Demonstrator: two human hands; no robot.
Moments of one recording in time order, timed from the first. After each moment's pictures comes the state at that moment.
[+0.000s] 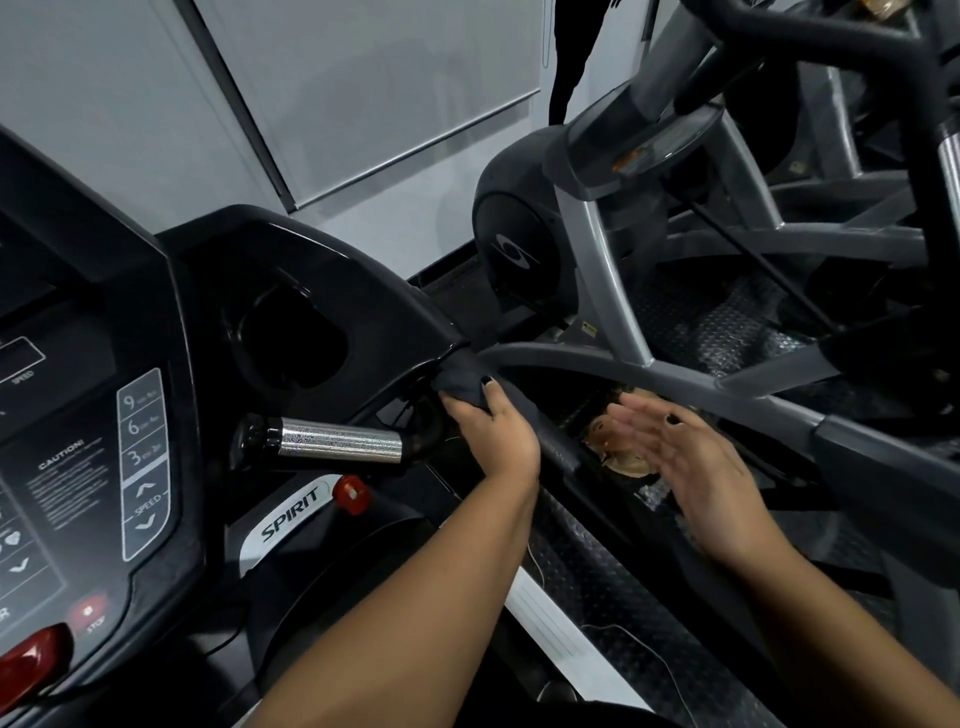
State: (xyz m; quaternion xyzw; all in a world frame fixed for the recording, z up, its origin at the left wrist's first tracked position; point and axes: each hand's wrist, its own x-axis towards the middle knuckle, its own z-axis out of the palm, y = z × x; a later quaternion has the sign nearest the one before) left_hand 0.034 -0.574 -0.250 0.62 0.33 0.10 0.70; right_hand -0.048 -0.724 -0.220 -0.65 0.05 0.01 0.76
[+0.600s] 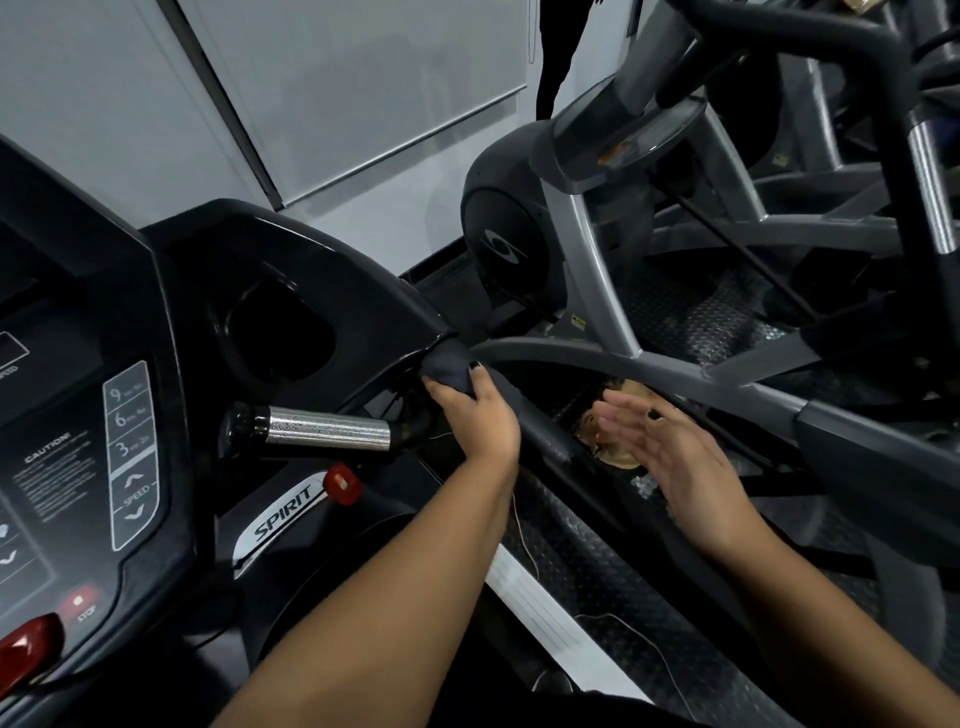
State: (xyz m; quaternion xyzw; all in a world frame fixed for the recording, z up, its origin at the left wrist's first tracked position) left_hand 0.035 -0.567 -0.247 0.65 0.31 0.08 0.69; right_hand -0.059 -0.722 -0.220 -0.66 0.06 0.03 0.75
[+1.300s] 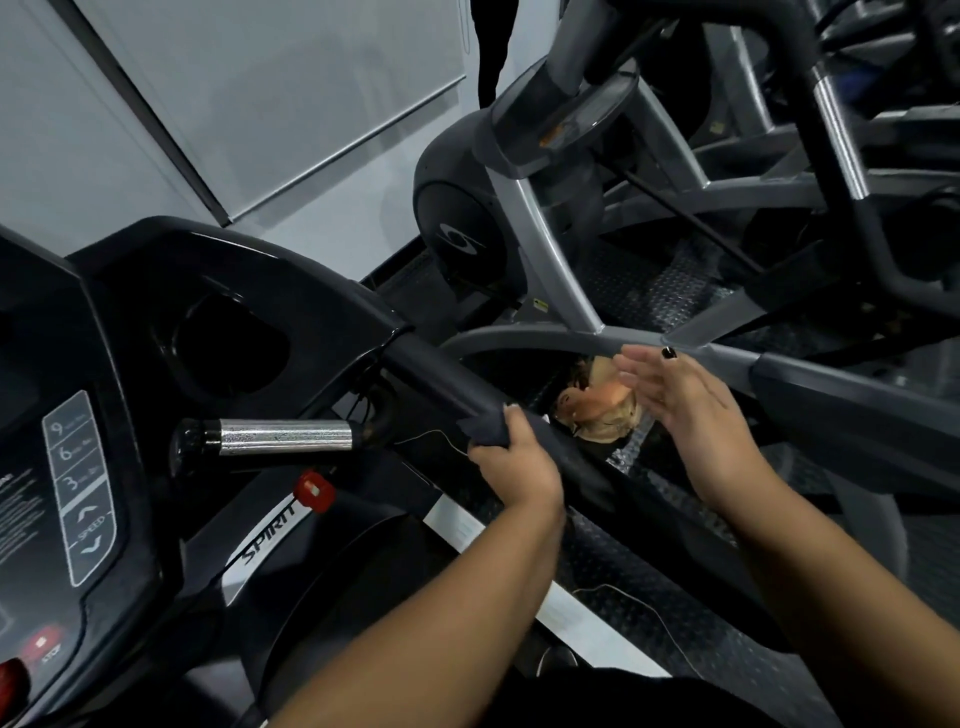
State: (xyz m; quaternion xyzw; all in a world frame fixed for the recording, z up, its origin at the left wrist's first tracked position) left_hand -0.030 -0.622 -0.273 0.60 0.40 -0.02 0.69; right_hand -0.066 -0.754 -0.211 -0.68 0.14 -0.08 0.72
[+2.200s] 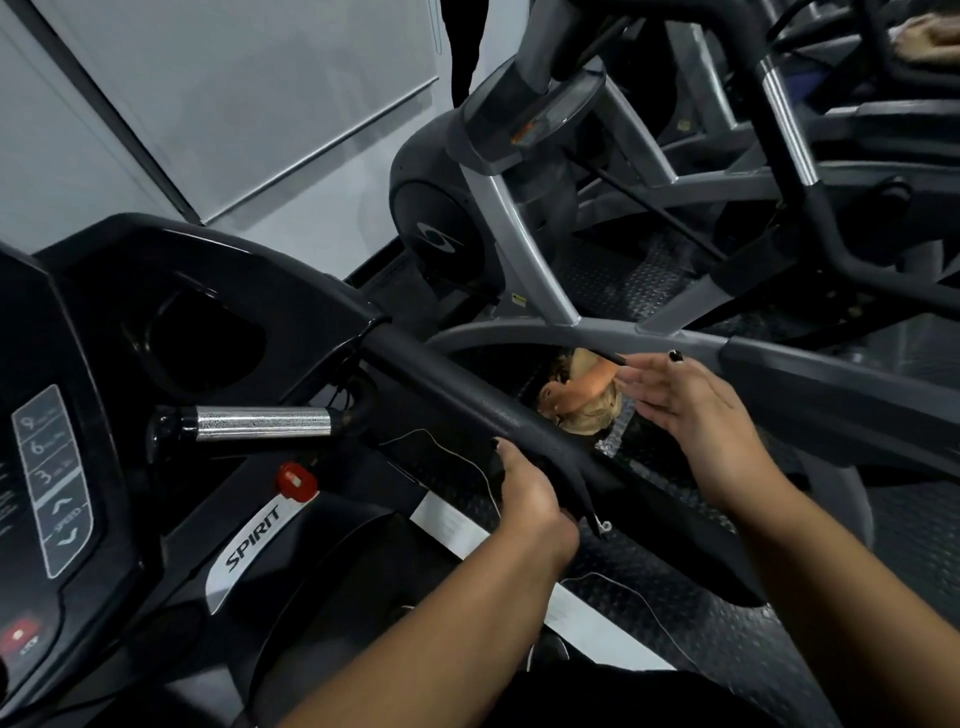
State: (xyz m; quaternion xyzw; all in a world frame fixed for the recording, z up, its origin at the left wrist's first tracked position) left_hand -0.090 -0.625 -0.226 0.38 0.41 -0.27 0.78; right_hand -0.100 -0.767 -0.205 -0.68 0.19 -0.09 0.71
